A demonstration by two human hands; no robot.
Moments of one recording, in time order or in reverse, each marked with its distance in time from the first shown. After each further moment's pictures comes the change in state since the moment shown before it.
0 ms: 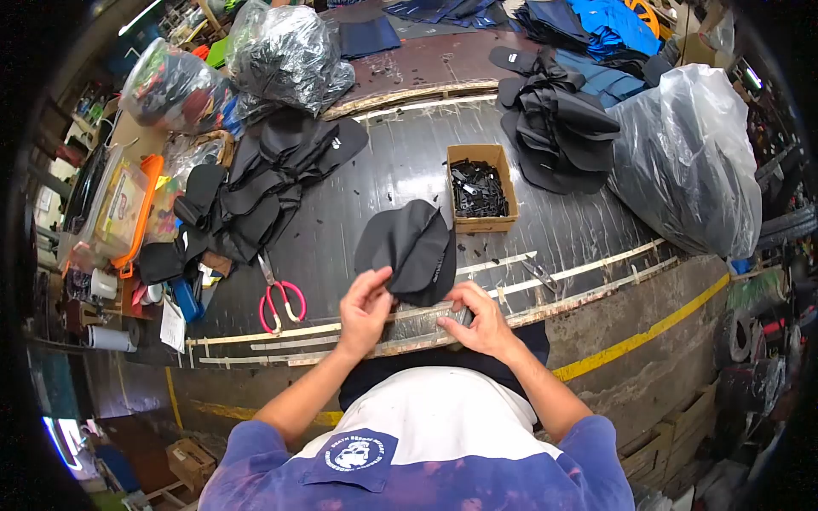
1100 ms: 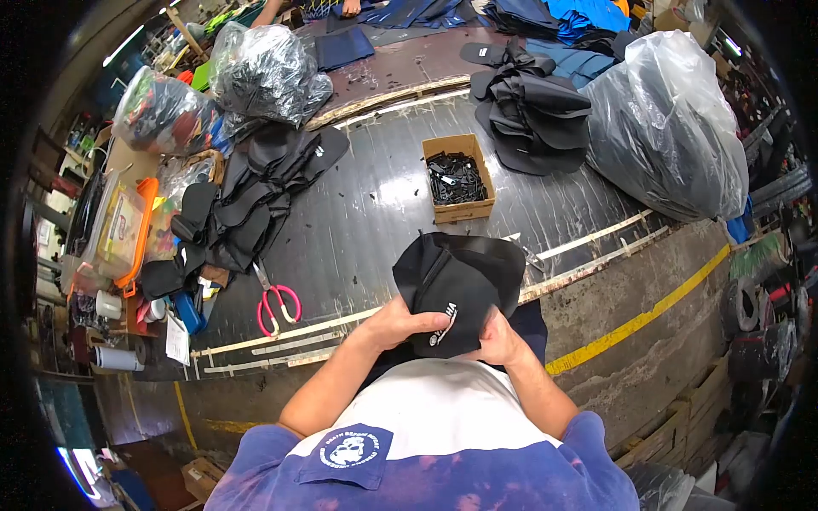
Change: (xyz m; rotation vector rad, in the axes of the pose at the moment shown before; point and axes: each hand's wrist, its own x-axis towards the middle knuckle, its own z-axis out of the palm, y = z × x) left_hand 0.010 0.067 0.071 -0.284 -0.629 -0.466; right_hand -0.040 -0.059 -0.031 0.701 -0.053 0.086
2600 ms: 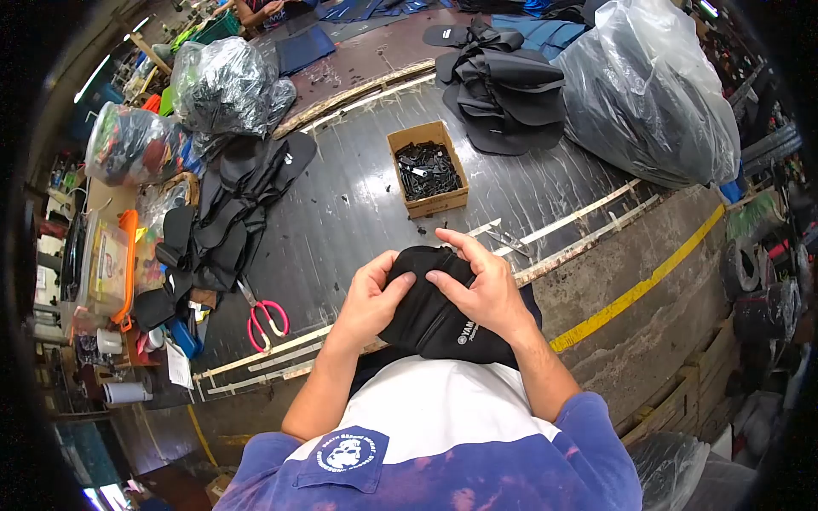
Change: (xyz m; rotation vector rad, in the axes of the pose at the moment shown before) left_hand 0.023 0.022 0.005 0.271 0.274 0.052; right_hand 0.045 -0.036 -0.009 -0.638 0.361 0.027
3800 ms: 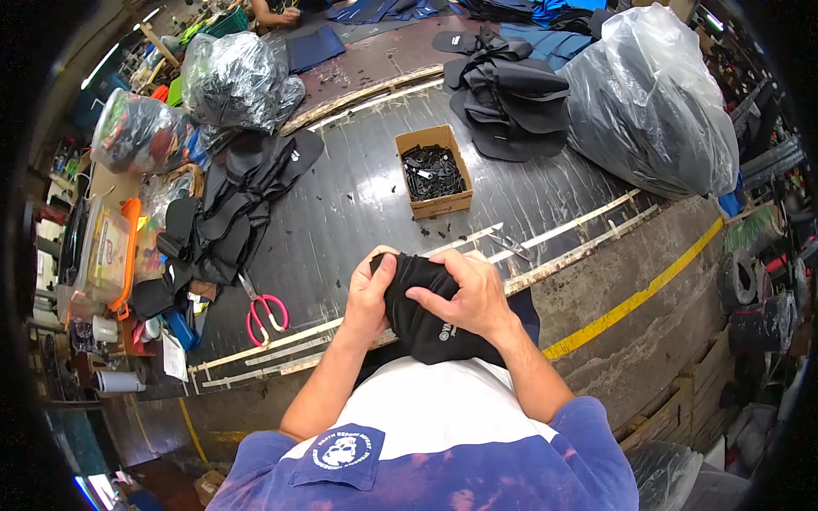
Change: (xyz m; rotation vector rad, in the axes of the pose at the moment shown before) left_hand 0.002 -0.025 -0.003 -0.565 0.037 0.134; right_hand 0.002 0.011 0.015 -0.391 0.071 -0.394
